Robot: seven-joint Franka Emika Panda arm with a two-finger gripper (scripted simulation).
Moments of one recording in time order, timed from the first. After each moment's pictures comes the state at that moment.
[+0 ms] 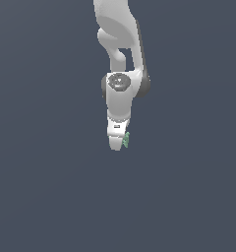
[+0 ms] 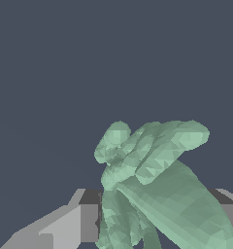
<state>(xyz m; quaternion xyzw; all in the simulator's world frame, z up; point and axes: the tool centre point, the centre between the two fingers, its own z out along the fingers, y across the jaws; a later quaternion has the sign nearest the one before) -0.034 0.004 0.109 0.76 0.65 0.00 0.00</state>
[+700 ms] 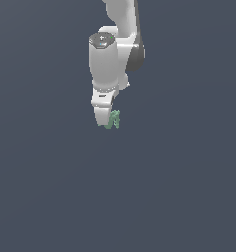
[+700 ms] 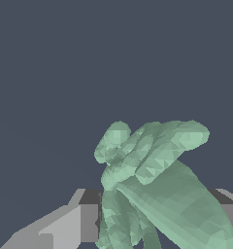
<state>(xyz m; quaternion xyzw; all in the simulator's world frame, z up) -0.088 -0.042 0.199 0.76 0.65 0.00 0.00</state>
